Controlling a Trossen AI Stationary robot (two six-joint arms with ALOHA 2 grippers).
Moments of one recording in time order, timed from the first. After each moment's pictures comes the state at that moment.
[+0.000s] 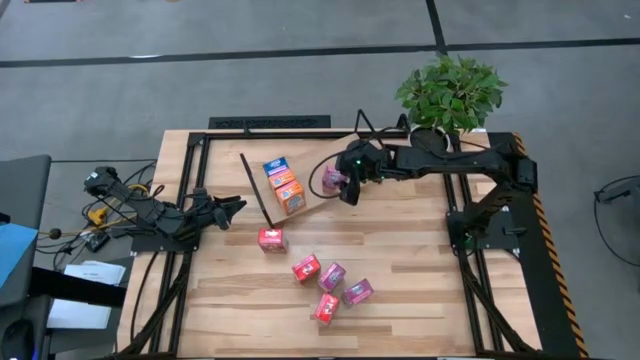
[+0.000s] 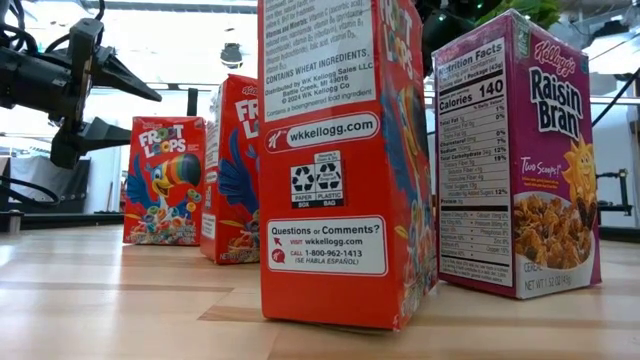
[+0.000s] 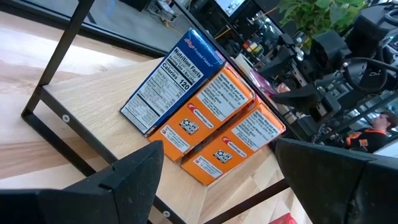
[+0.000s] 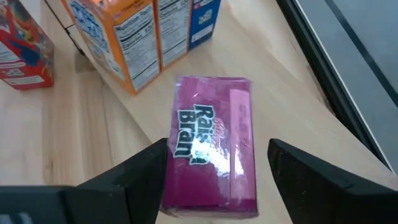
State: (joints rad) left arm -0.52 0.13 0.02 0.00 -1.11 -0.89; right arm -0.25 1.58 1.18 -0.38 0.10 -0.05
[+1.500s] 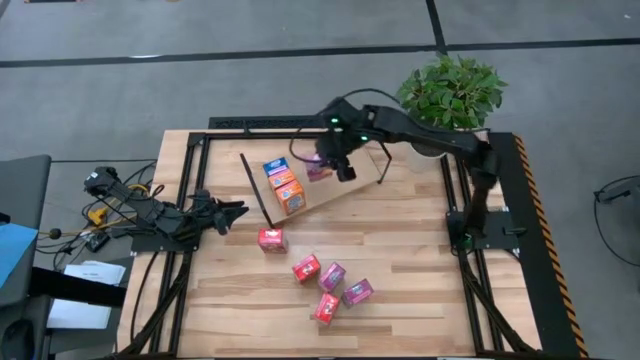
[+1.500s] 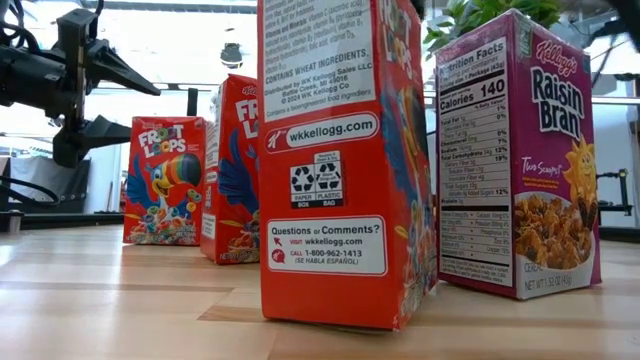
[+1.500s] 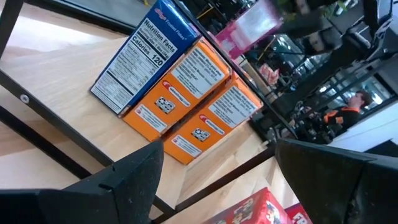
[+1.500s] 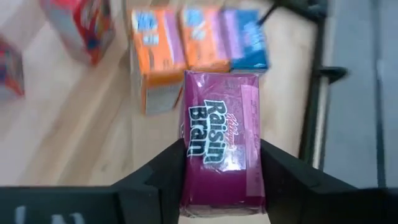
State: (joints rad) left arm -0.52 0.13 0.02 0.01 -1.00 -0.90; right arm -0.38 1.85 1.80 -0.81 -0.23 -0.69
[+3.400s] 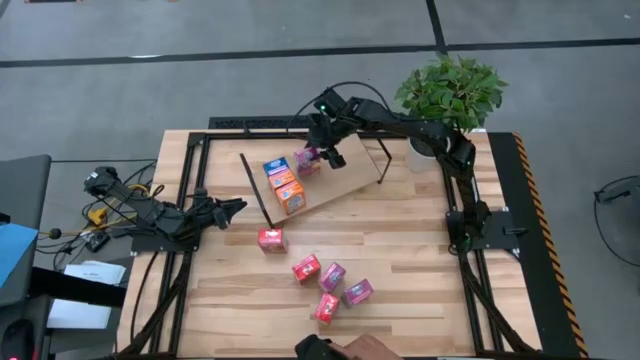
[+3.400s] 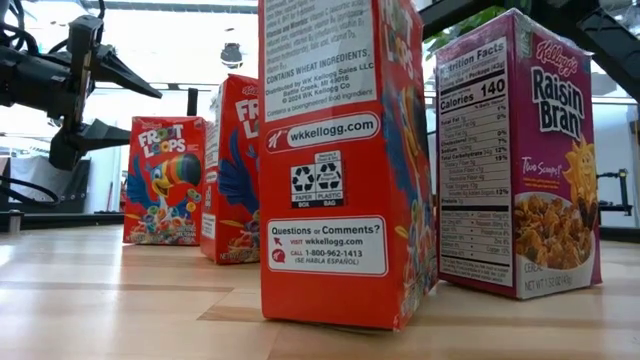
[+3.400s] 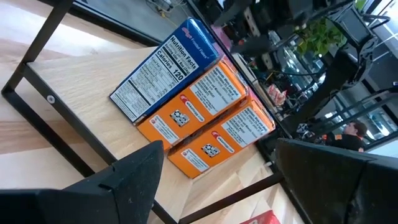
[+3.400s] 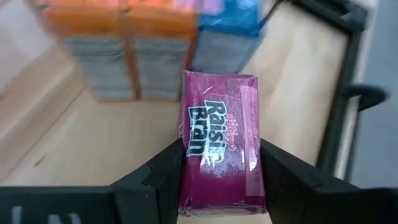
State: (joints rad) left arm -0.52 0.13 0.02 0.01 -1.08 -0.99; right arm -0.53 2.10 1.88 -0.68 -0.49 -0.92
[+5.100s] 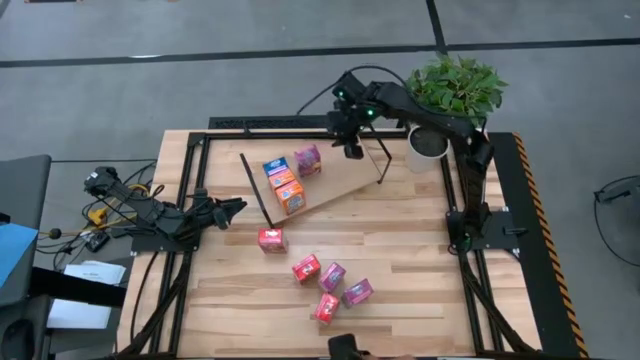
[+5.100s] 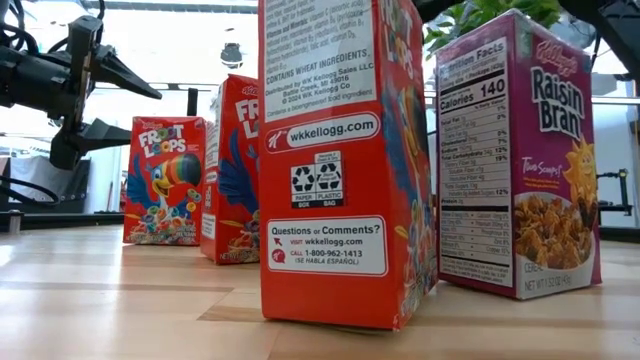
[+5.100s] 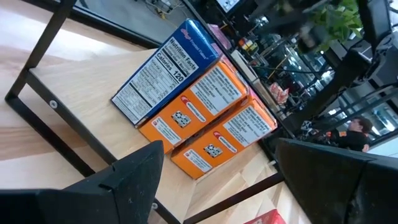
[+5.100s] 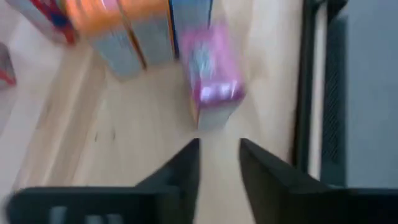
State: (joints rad) left arm -0.52 0.13 0.02 0.00 -1.08 -0.95; right arm -0.56 1.95 1.95 -1.02 -0.34 -0.66
